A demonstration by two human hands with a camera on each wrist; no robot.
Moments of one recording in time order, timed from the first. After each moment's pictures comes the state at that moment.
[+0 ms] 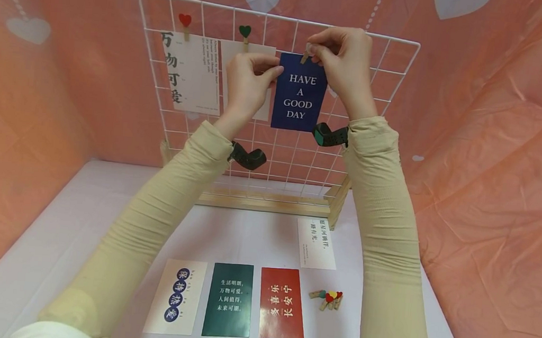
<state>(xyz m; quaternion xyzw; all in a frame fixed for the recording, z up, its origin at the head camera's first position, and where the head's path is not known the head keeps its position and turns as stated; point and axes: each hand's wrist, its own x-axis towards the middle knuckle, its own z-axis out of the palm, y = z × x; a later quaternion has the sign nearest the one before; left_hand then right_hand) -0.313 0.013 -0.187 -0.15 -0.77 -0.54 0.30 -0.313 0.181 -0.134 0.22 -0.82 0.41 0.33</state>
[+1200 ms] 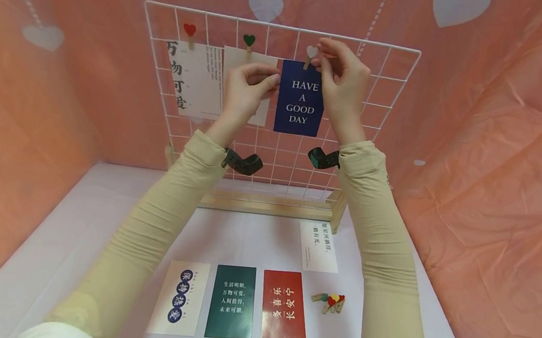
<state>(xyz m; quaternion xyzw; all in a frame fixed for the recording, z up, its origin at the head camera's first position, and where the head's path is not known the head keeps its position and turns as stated) -0.324 0.006 -0.196 -0.18 -0.64 -0.72 0.20 -0.302 0.168 -0.160 0.27 -0.70 0.50 0.43</state>
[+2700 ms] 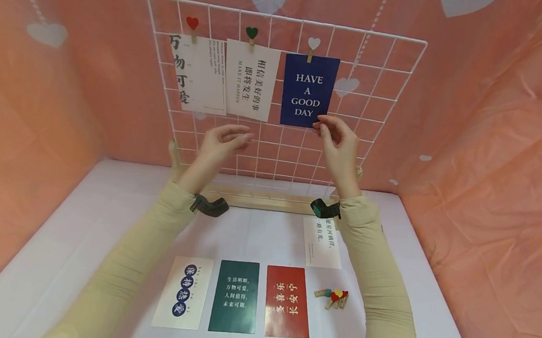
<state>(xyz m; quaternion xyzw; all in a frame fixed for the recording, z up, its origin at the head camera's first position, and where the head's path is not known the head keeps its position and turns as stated) -0.294 -0.055 -0.311 -0.13 -0.63 -0.76 0.04 -0.270 0.193 -0.272 0.21 -0.72 0.58 0.31</state>
